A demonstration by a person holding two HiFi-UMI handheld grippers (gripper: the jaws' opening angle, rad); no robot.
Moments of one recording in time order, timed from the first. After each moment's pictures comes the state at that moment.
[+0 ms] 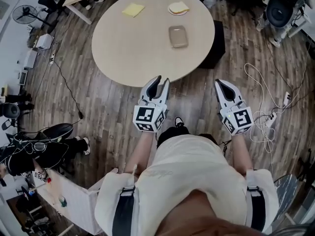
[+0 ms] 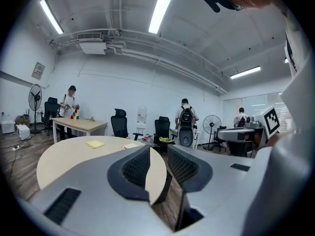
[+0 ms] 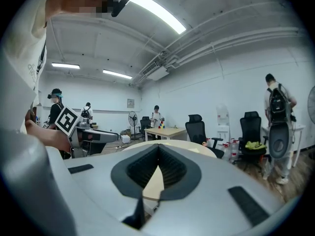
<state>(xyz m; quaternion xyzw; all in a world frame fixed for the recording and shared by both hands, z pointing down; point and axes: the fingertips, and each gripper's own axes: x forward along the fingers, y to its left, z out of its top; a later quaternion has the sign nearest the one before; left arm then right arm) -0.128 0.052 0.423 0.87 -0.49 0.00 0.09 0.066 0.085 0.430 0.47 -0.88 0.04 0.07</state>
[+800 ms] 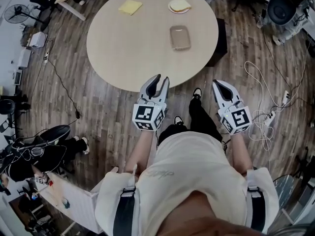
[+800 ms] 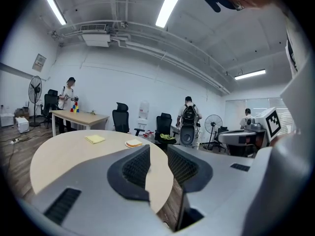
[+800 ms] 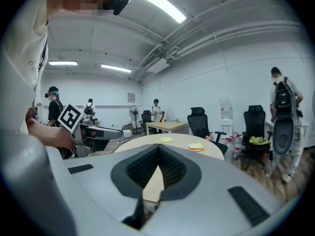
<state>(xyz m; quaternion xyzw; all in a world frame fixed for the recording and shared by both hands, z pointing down) -0.140 -0.014 0.453 0.86 -0.49 0.01 0.13 0.046 0.025 0.463 0.46 -0.88 0.06 0.10</state>
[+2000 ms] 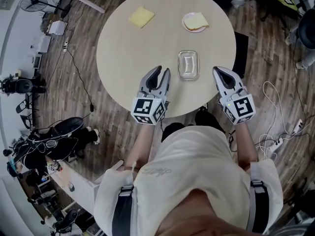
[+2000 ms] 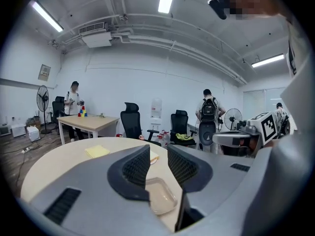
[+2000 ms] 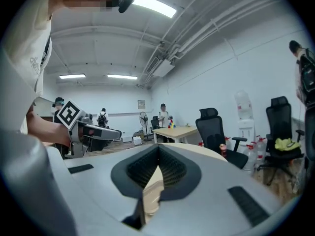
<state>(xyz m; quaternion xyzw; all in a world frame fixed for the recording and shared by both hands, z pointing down) -0.108 -0.233 0.433 0.82 -0.55 0.04 0.12 0.069 -0.236 0.458 0.37 -0.93 0.06 0.06</state>
